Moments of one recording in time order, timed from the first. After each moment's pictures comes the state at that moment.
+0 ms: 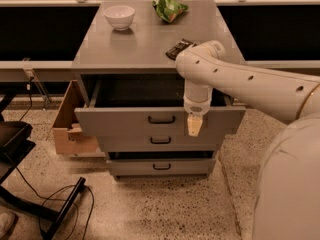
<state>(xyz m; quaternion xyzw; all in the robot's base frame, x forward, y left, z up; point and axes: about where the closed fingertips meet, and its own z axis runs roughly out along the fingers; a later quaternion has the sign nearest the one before) 0.628 -0.127 0.665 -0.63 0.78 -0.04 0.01</state>
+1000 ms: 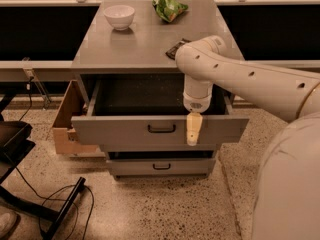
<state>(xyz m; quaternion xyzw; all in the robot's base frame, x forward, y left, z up) 0.629 -0.128 0.681 -0.63 0.78 -0.04 0.01</state>
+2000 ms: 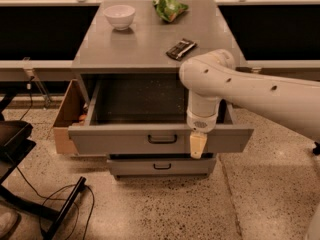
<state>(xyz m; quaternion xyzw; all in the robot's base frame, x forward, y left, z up) 0.543 -0.123 0.676 -0.61 0.79 0.00 -0.02</state>
